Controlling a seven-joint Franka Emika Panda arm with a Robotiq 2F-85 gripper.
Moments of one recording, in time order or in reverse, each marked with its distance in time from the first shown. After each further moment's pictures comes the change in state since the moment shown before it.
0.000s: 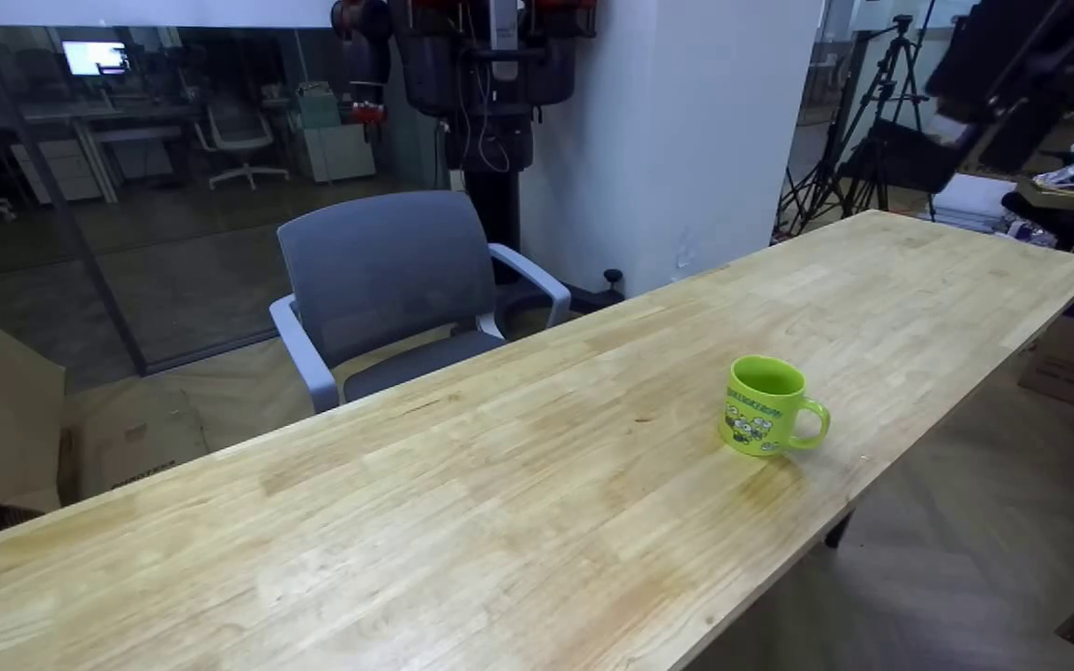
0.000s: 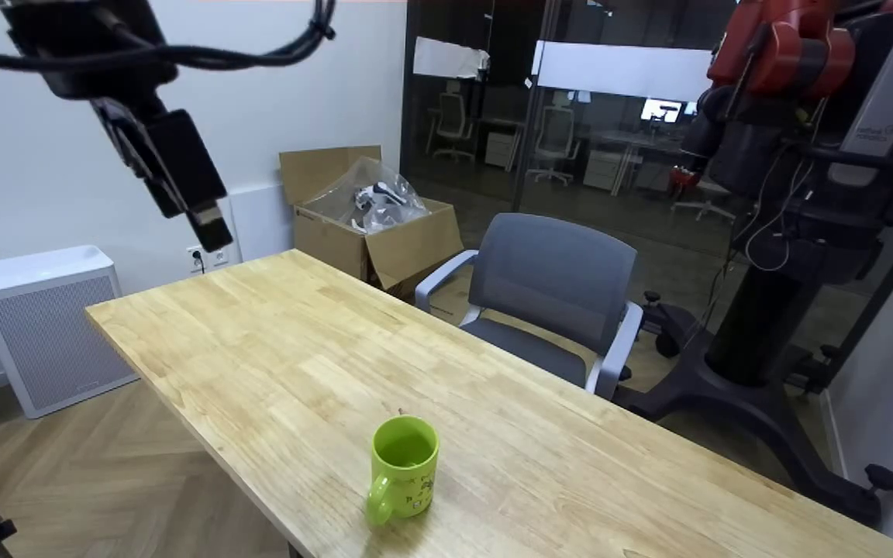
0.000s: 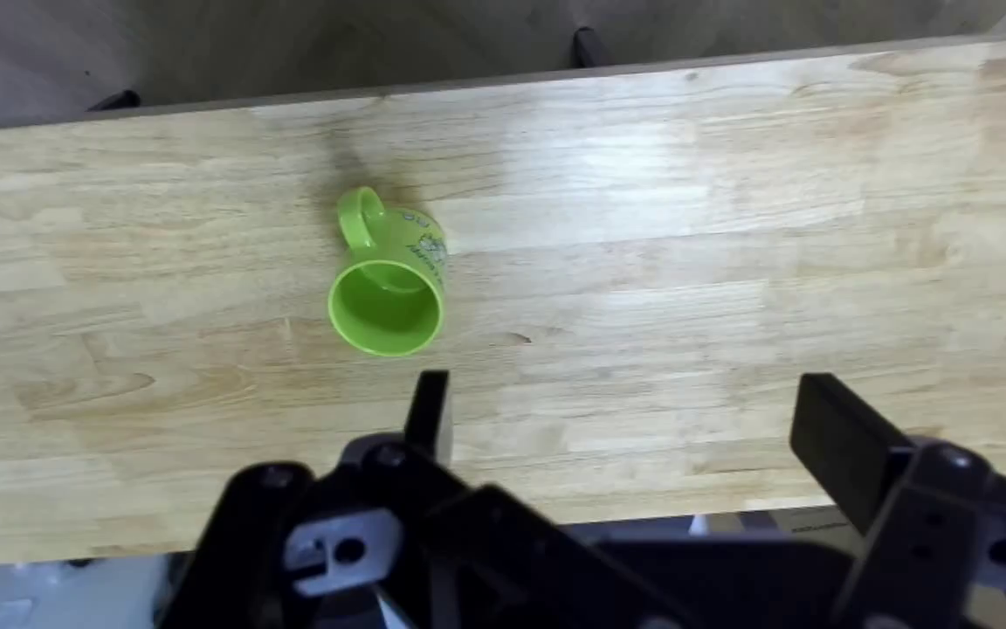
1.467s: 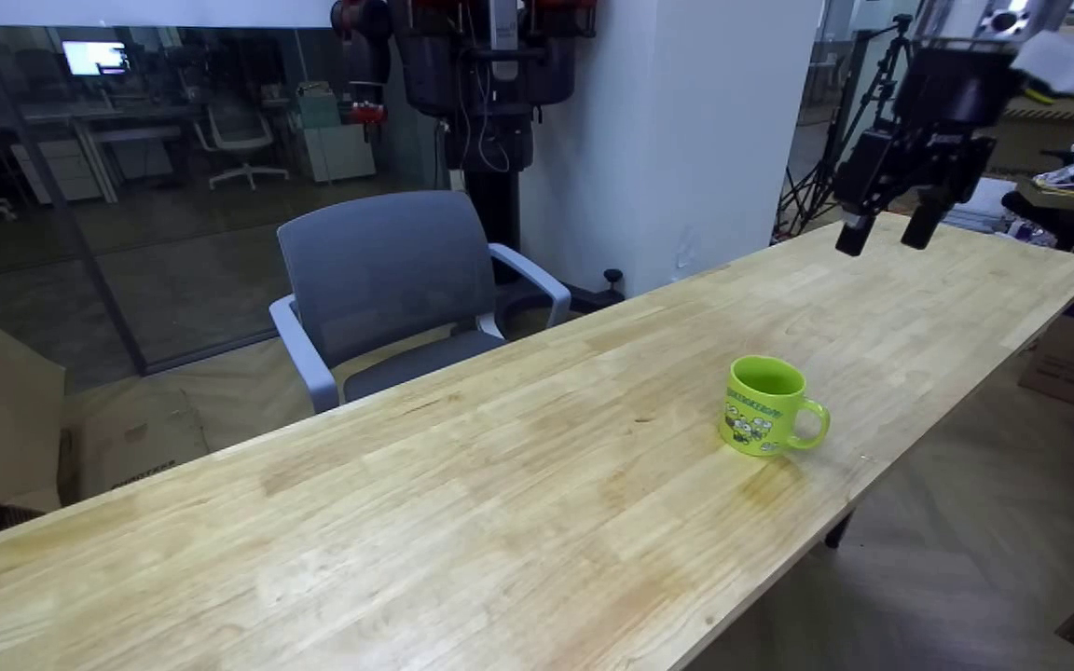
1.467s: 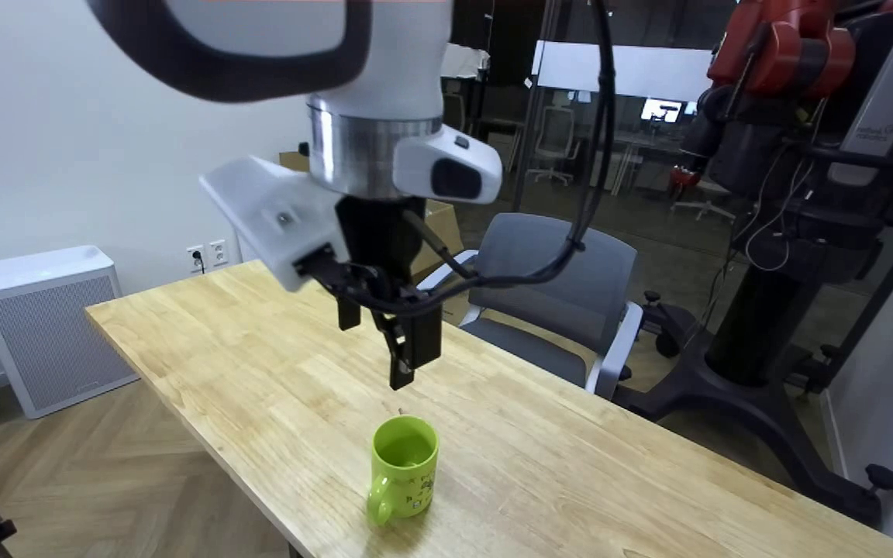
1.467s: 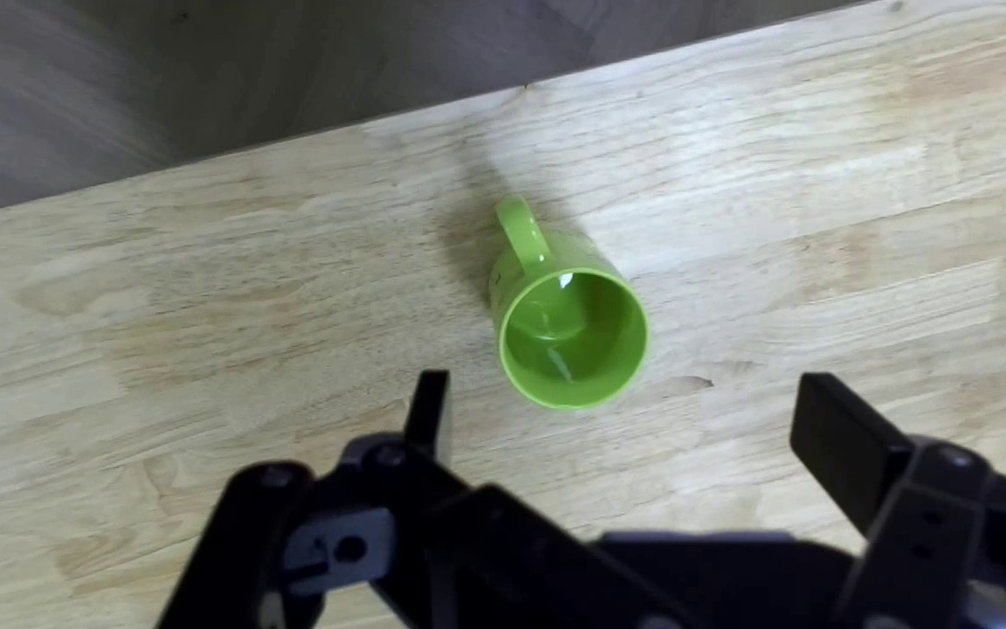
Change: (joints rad) arm -0.067 0.616 -0.301 0.305 0.025 0.093 -0.245
